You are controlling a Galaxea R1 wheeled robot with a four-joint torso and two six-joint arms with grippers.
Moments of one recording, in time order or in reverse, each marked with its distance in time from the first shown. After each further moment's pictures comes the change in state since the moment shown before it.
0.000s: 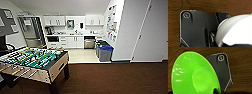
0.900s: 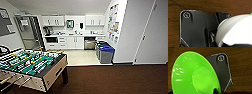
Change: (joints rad) left arm 0.000 0.000 0.000 0.000 0.000 0.000; right arm 0.001 0.000 0.000 0.000 0.000 0.000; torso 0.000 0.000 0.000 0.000
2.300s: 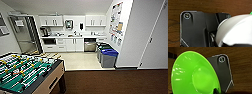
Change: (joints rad) left arm -0.005 0.001 0.000 0.000 -0.007 0.001; right arm 0.006 0.003 0.002 0.000 0.011 0.000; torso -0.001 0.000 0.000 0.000
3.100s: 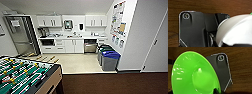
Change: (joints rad) left arm 0.006 -0.005 0.000 0.000 -0.018 0.000; right arm -0.011 -0.001 -0.001 0.000 -0.005 0.000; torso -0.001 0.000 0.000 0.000
